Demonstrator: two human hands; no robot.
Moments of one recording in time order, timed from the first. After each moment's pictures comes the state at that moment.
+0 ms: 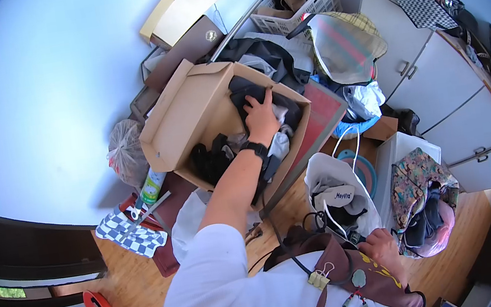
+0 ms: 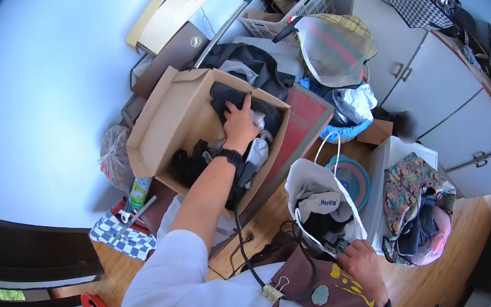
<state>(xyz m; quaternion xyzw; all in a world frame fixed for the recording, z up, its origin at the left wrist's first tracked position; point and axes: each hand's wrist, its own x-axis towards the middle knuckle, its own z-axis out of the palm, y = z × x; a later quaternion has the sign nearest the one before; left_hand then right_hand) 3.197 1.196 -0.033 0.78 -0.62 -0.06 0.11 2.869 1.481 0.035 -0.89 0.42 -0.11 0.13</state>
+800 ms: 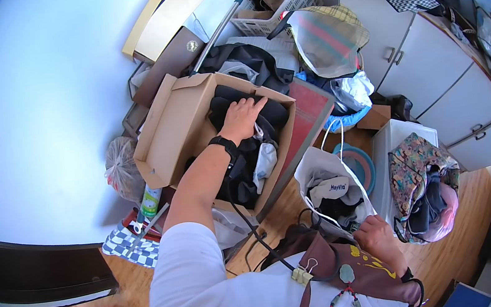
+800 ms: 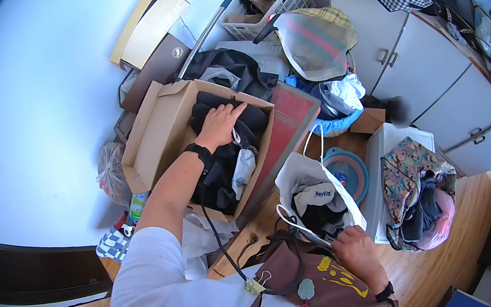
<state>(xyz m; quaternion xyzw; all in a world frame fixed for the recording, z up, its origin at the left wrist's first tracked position) 3.231 1.190 -0.003 0.47 -0.87 0.11 0.00 2.874 1.470 0.028 -0.88 0.43 -0.12 0.14</state>
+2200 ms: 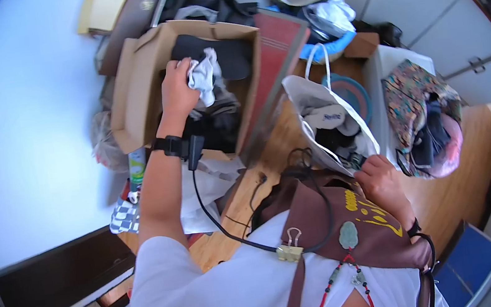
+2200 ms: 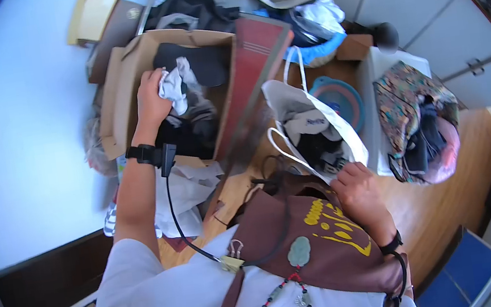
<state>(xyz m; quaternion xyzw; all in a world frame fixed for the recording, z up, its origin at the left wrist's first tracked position) 3.261 1.268 0.037 0.56 -0.79 0.00 0.25 2.871 1.492 0.029 -0.86 0.45 -0.18 0.14</state>
